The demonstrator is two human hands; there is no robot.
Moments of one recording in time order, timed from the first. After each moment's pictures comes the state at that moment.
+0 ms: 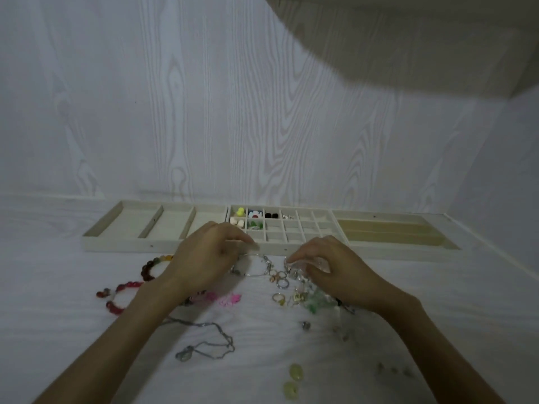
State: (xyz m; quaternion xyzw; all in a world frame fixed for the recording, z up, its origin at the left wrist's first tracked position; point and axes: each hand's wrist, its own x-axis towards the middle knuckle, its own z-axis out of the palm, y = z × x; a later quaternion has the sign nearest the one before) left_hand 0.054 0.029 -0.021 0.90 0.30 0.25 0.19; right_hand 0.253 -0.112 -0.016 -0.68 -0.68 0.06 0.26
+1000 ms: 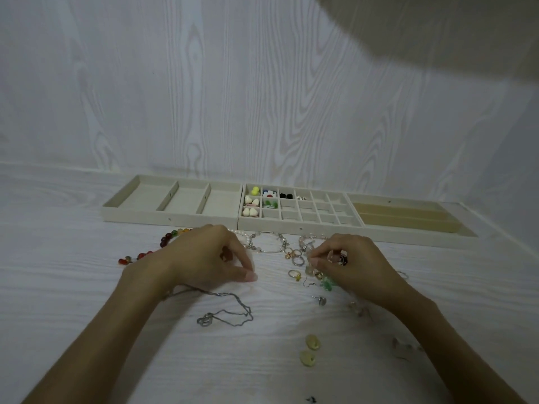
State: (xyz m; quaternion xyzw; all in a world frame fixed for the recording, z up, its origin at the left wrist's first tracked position) left_hand 0.016 0.017 -0.020 0.93 0.28 0.08 0.22; right_hand 0.239 -0.122 -0.032 -0.73 -0.62 0.07 0.29
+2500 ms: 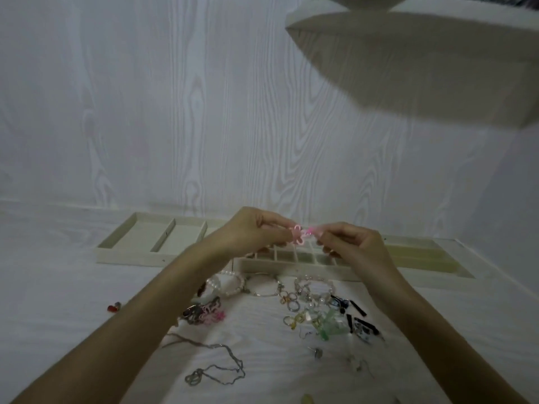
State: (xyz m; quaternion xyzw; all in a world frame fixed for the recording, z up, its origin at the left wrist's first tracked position) left_hand 0.081 0.017 0.046 0.78 0.24 0.23 0.53; right_hand 0.234 -0.103 0.033 -0.63 -0.44 0.23 0.59
